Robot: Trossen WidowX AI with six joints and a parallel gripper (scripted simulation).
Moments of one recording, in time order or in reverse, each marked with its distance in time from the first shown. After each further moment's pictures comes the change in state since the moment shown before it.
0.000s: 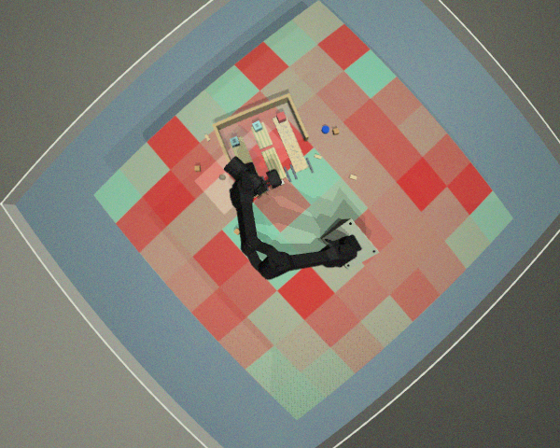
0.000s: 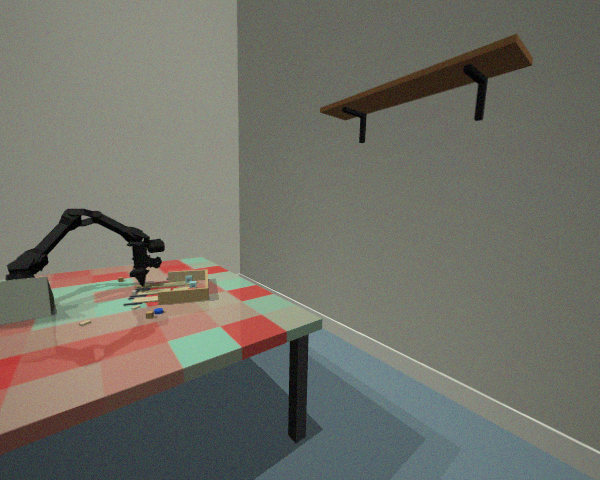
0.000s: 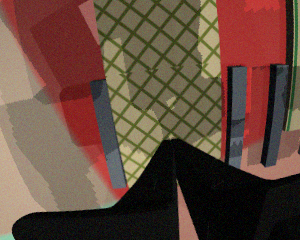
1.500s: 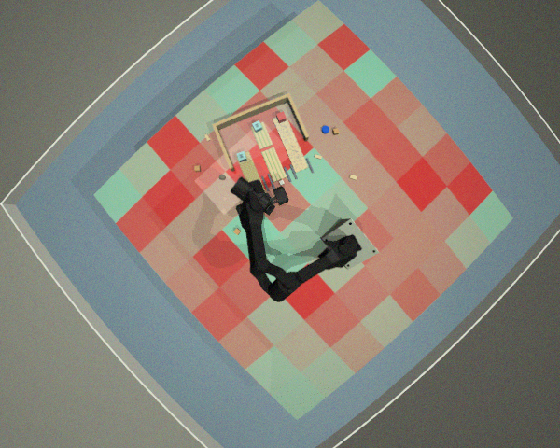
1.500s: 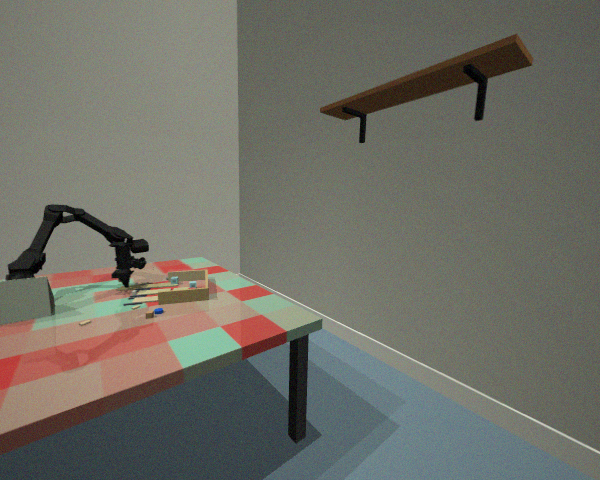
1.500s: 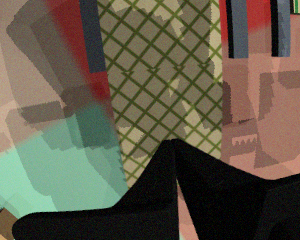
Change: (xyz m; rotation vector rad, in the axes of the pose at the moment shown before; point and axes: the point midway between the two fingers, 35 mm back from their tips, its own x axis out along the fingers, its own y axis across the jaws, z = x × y) arm -0.001 0.002 -0.067 0.003 -0.004 0.001
